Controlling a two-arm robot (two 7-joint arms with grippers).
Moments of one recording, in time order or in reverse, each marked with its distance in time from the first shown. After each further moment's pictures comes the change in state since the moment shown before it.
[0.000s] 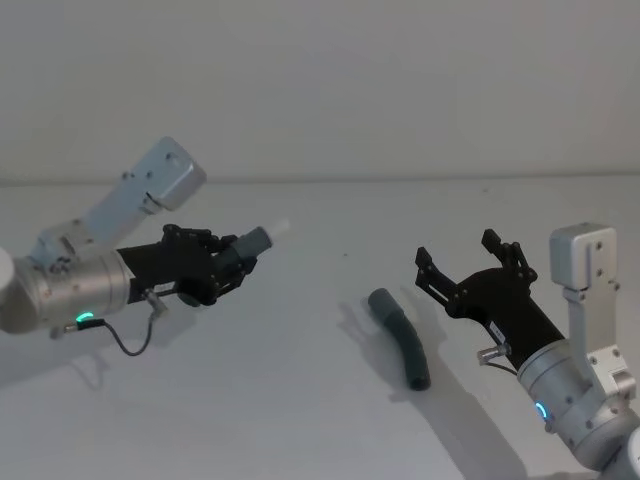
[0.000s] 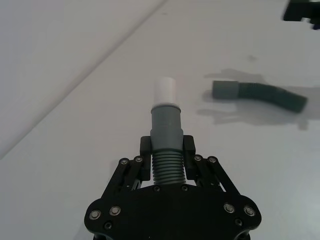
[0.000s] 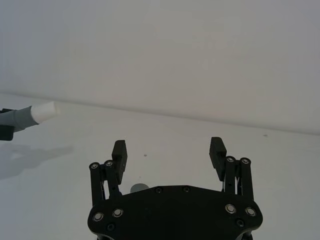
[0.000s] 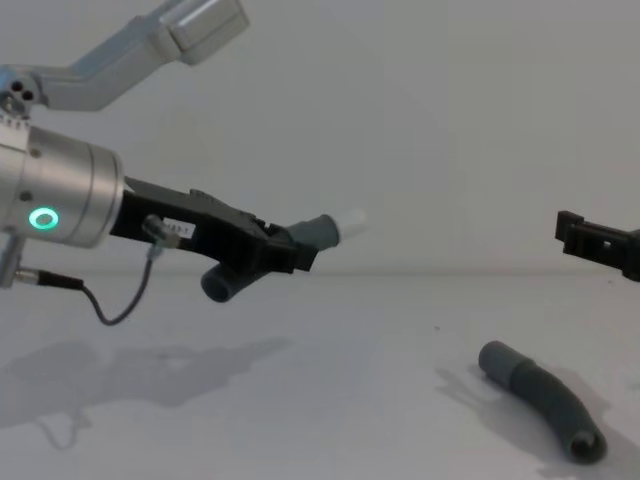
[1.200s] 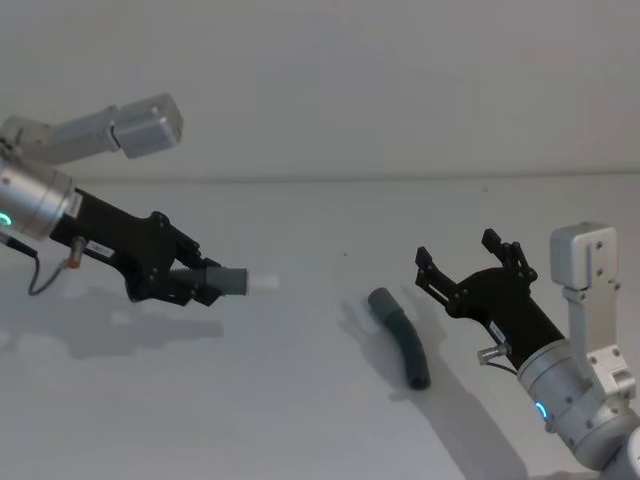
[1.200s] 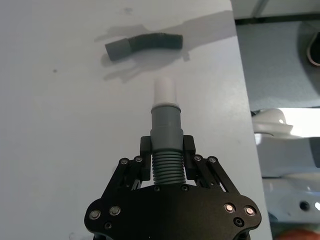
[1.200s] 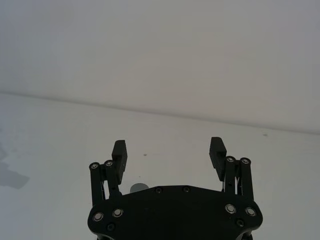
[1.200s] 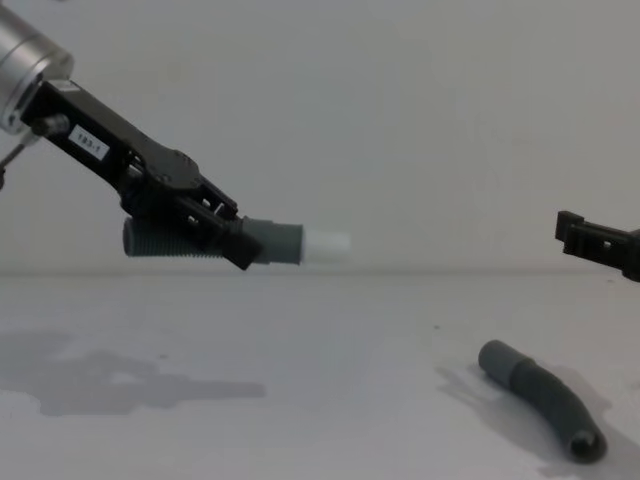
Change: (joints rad) left arm -0.482 0.074 0.271 0.361 -0.002 -0.061 -0.778; right arm 0.000 0.000 0.000 0.000 0.000 0.000 0.000
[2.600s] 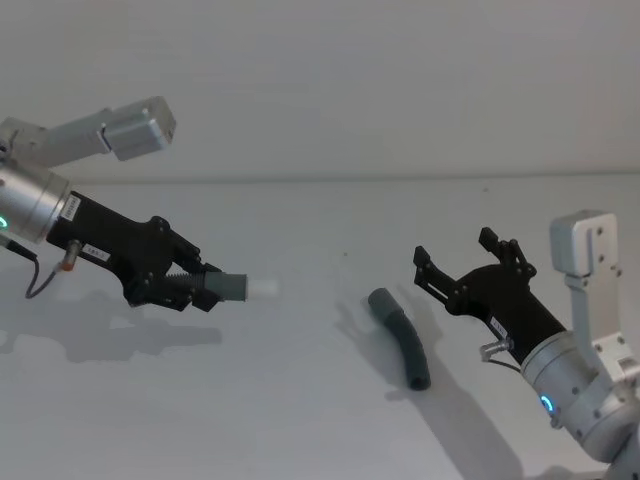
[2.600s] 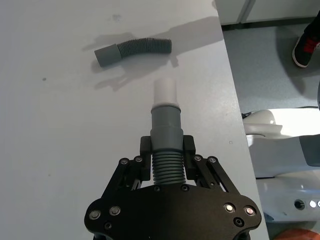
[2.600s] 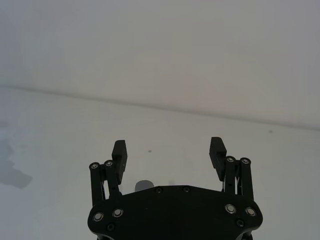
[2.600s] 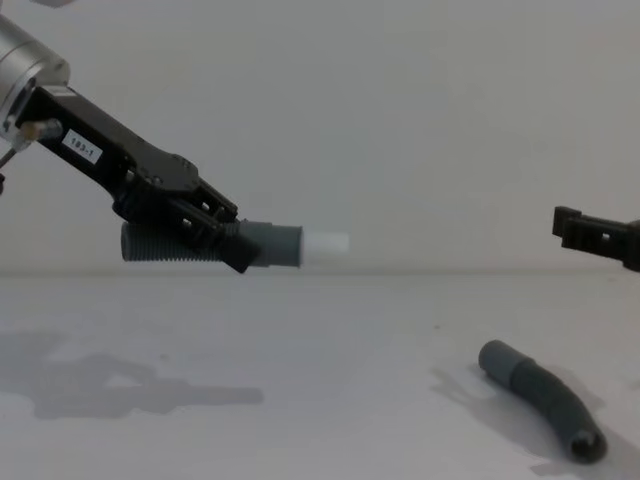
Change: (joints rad) left arm -0.020 -0.005 0.029 0.055 -0.048 -0.061 -0.041; right arm 0.004 0.013 0.009 -0.040 0.023 0.083 0.019
